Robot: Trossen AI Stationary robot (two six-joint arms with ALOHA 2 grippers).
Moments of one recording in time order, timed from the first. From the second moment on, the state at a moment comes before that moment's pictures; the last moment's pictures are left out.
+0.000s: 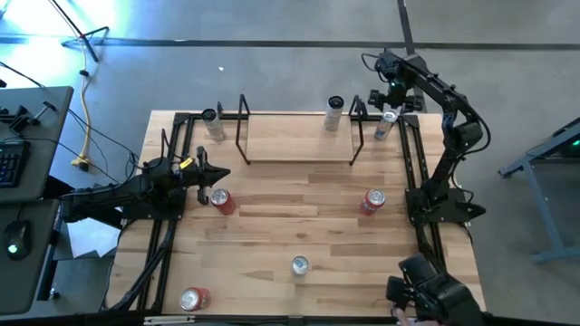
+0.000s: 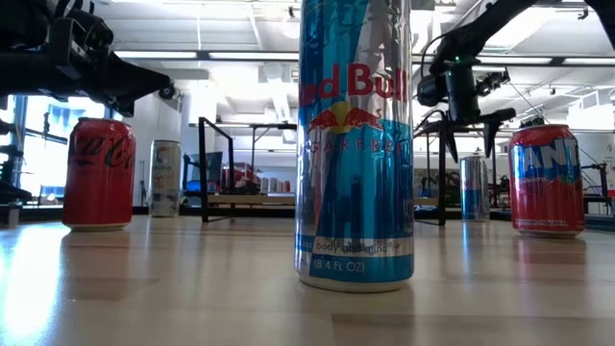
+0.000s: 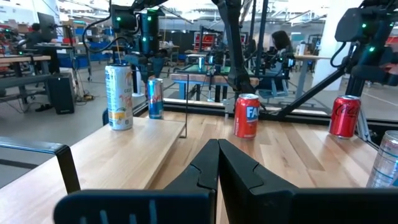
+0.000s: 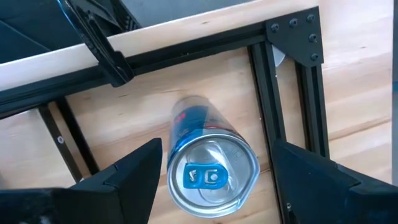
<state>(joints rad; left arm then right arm) 0.25 0.09 0.01 0.13 0.08 -0.04 -1.14 1.79 1.57 -1.33 0.15 0.68</state>
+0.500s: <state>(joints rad) 0.25 0.09 0.01 0.13 0.08 -0.04 -1.12 1.79 1.54 -1.34 0.13 0.72</state>
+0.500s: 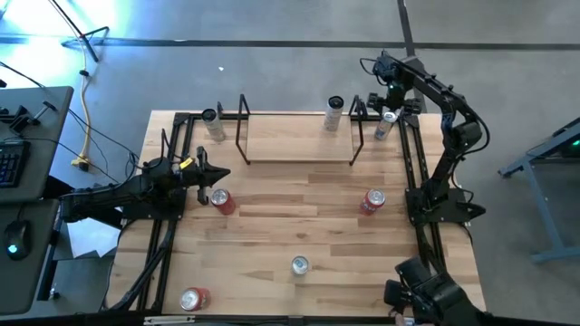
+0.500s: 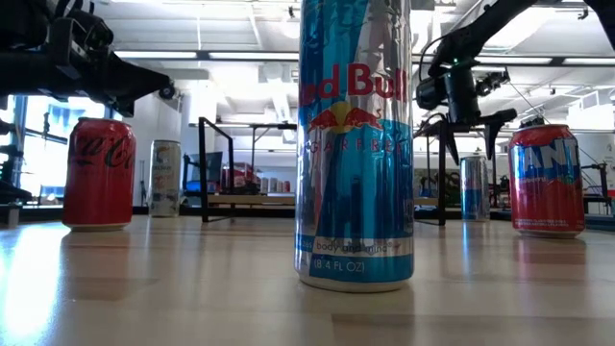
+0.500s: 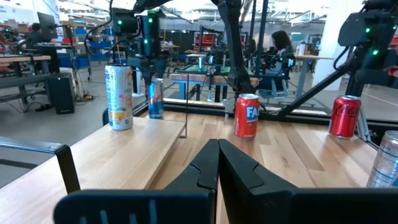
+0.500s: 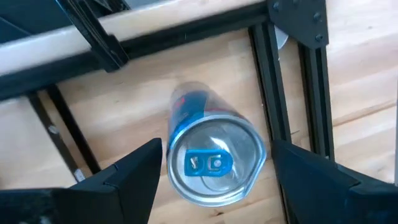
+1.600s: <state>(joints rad) 0.25 0.09 0.01 0.13 0.08 -0.05 -0.98 1.71 2.00 -1.57 0.28 0.24</state>
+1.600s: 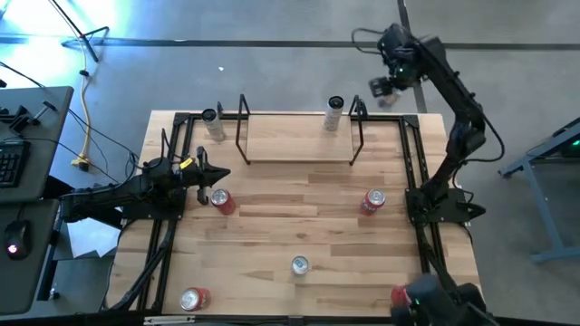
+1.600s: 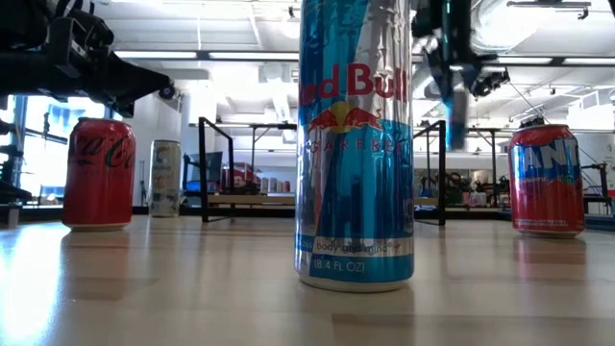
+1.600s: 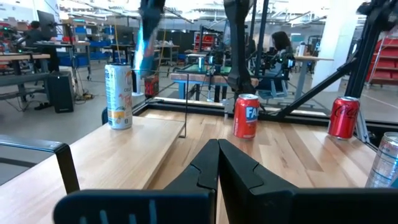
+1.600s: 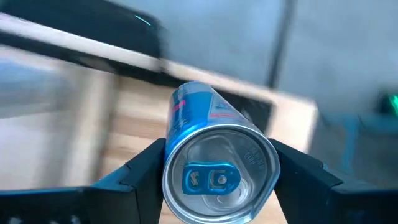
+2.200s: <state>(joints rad) 0.25 0.09 0.01 0.12 0.08 -0.05 -0.51 1.80 2.35 -1.46 0.36 -0.01</state>
